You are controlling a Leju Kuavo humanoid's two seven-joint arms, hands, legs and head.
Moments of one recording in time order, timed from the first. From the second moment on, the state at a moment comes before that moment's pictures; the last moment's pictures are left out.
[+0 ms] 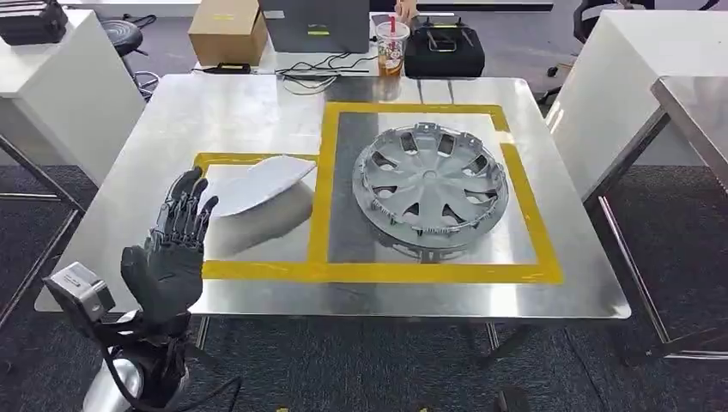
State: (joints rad) left arm -0.02 0.11 -0.46 -1.87 0.22 0.12 -0.30; right arm -0.02 -0.06 0.24 -0.33 -0.22 -0.17 -0.24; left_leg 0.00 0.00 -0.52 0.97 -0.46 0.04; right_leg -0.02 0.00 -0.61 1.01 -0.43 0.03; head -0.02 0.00
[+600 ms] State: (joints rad) left arm 0.02 0.11 -0.45 -1.88 0.22 0.12 -0.31; right arm -0.03 -0.07 0.25 -0.33 -0.23 -0.16 -0.23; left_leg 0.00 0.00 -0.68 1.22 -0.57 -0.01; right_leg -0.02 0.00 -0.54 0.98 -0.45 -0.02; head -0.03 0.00
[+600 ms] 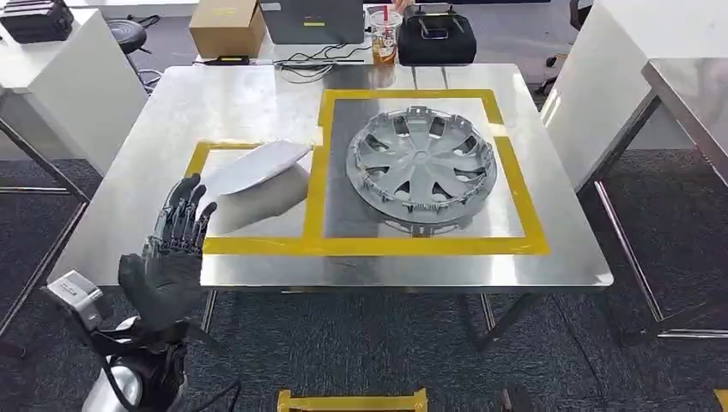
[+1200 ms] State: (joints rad) left arm 0.05 0.11 -0.42 -1.90 0.21 0.13 -0.31; right arm -0.03 -0.06 0.26 -0.32 -0.23 -0.16 -0.22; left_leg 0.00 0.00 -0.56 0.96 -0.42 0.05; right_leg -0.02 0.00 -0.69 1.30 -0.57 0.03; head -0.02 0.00
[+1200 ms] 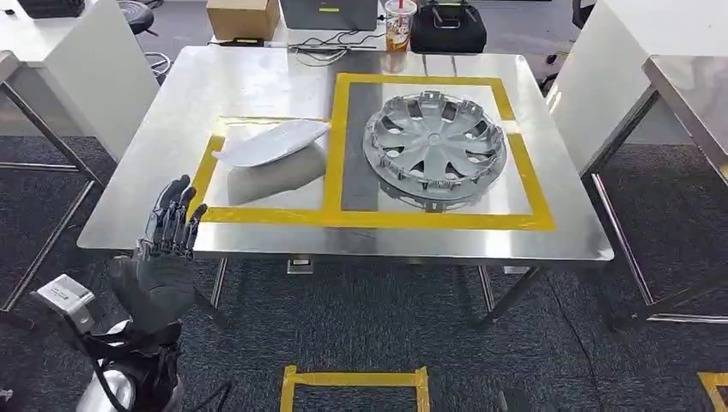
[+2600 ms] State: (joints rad) left arm 0.00 0.07 -0.21 -0.97 0.01 0.35 -0.13; right arm -0.02 -0.05 0.28 -0.32 -0.30 -0.20 -0.22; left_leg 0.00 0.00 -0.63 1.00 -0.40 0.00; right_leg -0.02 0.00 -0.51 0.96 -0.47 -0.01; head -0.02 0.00
